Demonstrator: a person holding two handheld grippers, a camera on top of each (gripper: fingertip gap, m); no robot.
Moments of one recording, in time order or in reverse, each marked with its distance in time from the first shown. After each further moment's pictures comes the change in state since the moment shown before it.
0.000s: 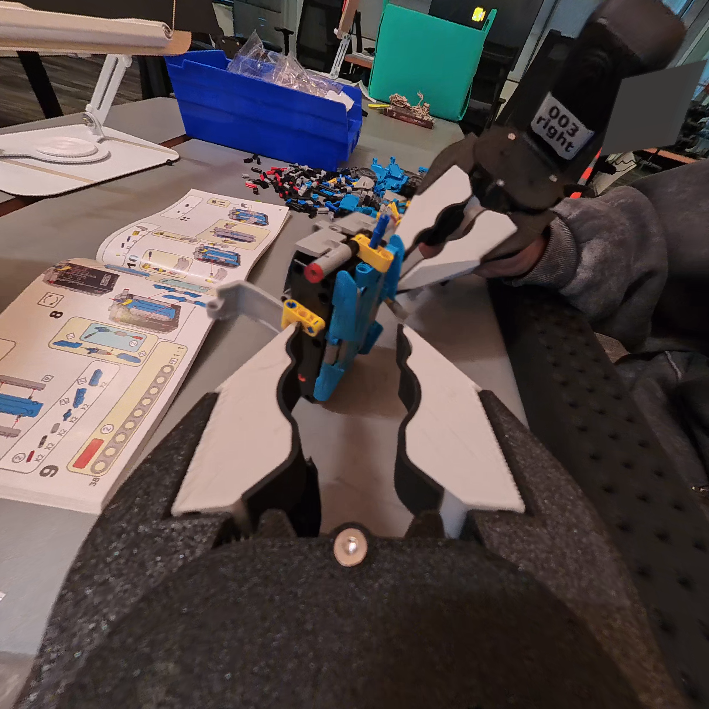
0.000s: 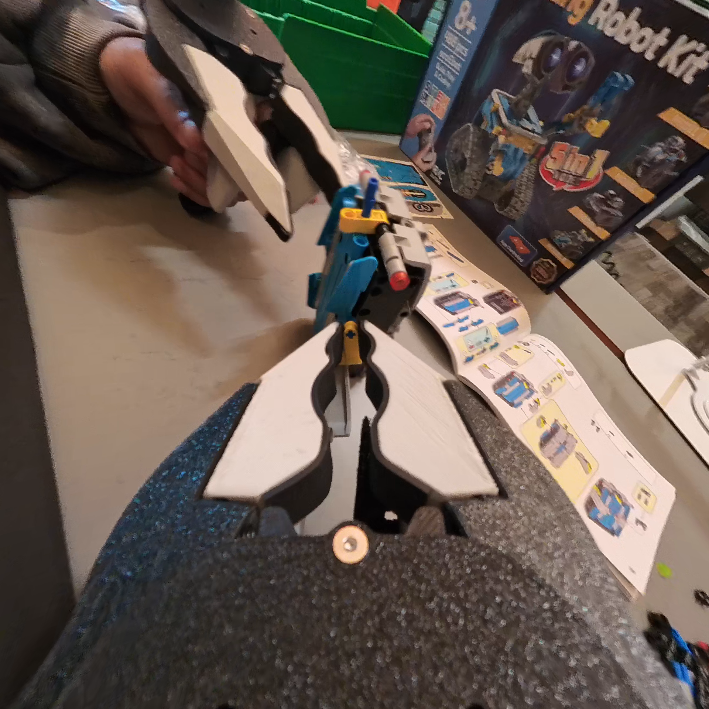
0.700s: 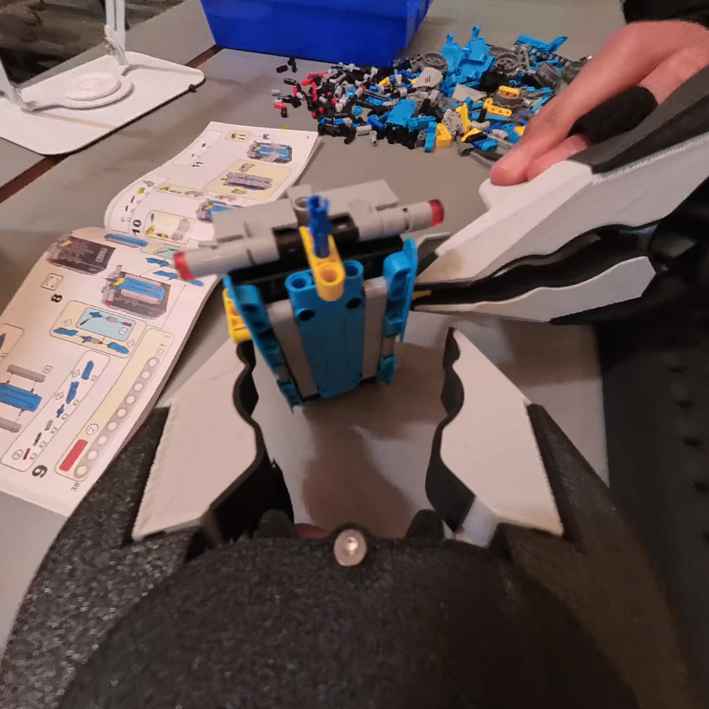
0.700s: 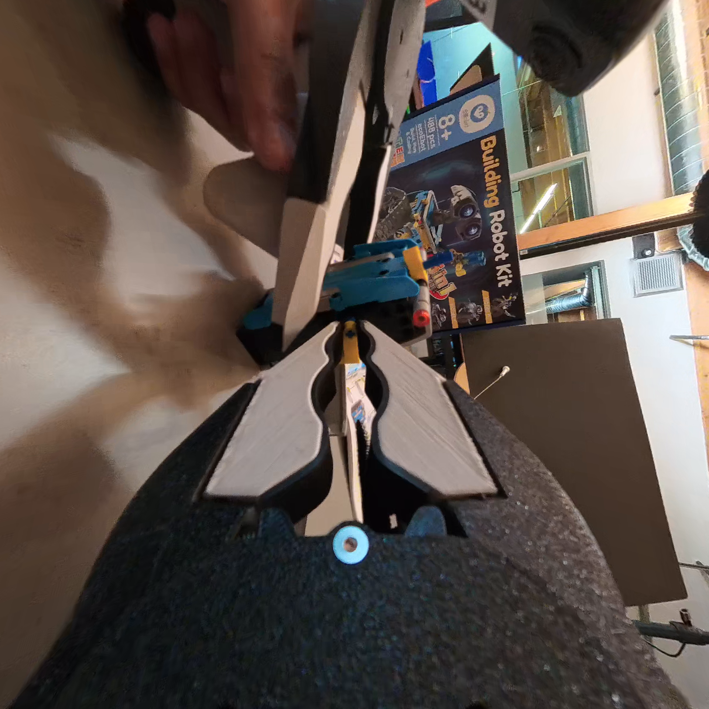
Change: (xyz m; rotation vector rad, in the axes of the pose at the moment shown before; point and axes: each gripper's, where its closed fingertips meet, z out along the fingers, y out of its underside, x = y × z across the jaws) left arm 0.000 0.028 0.044 -0.222 -0.228 0.110; right arm -0.017 -0.012 0.003 -0.104 0.375 -0.813
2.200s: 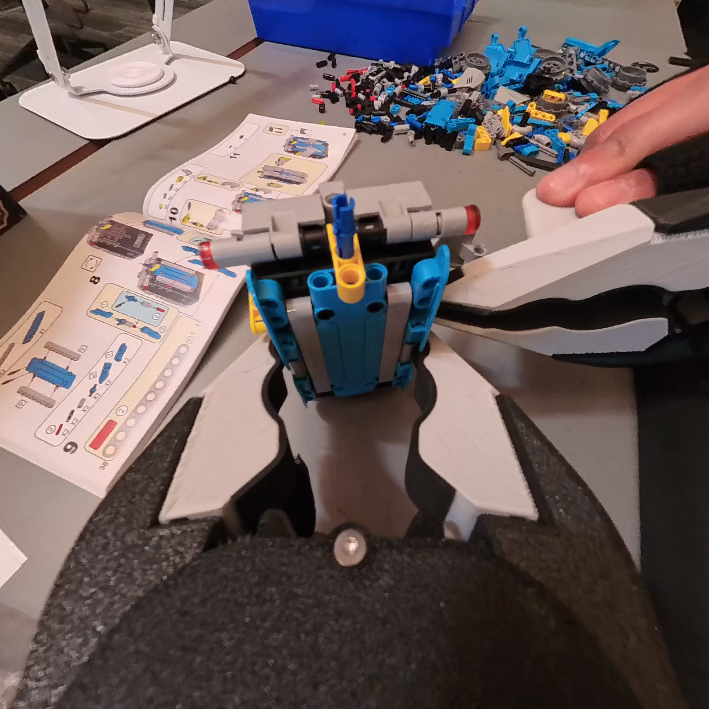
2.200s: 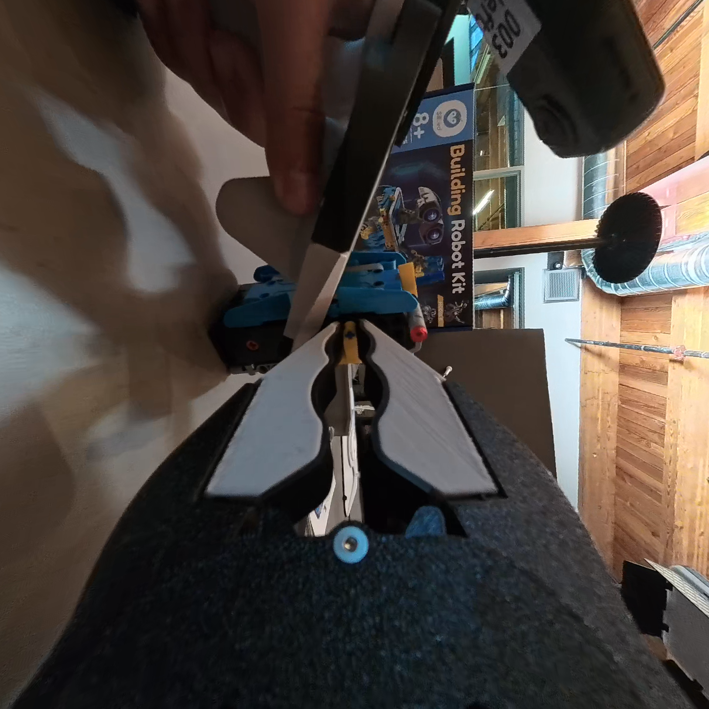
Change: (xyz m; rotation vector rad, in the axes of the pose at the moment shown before) left arm -0.017 0.001 0.001 -0.004 -0.070 -0.042; right arm 0.006 -0.004 0.013 -0.065 0.136 -0.169
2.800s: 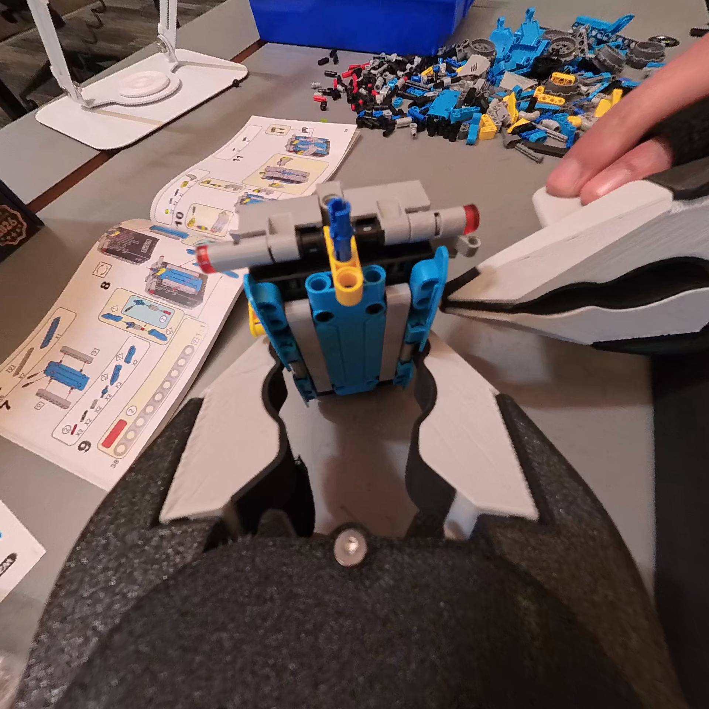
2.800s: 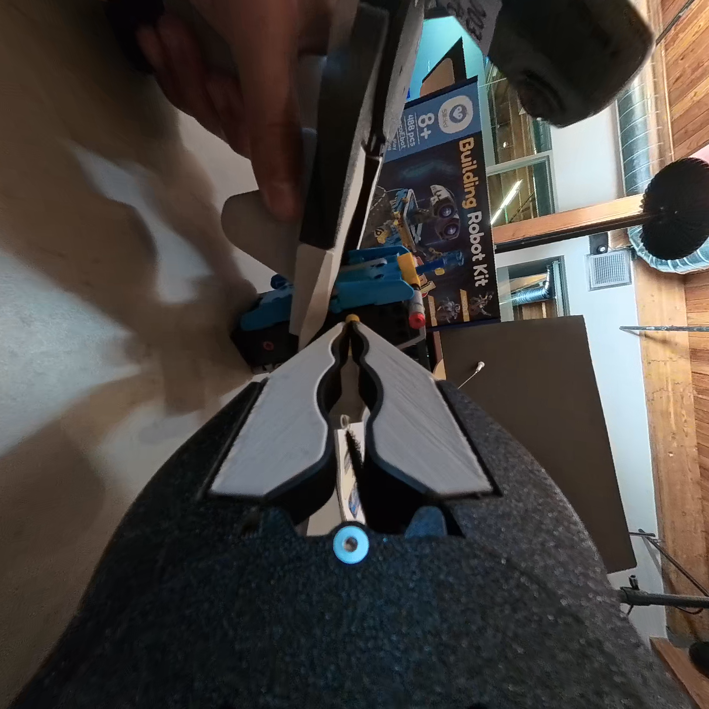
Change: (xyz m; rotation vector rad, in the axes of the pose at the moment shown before) left arm 0.001 0.002 -0.001 -0.007 -0.029 0.045; right arm -0.003 -0.001 -0.011 0.032 -0.058 0.132
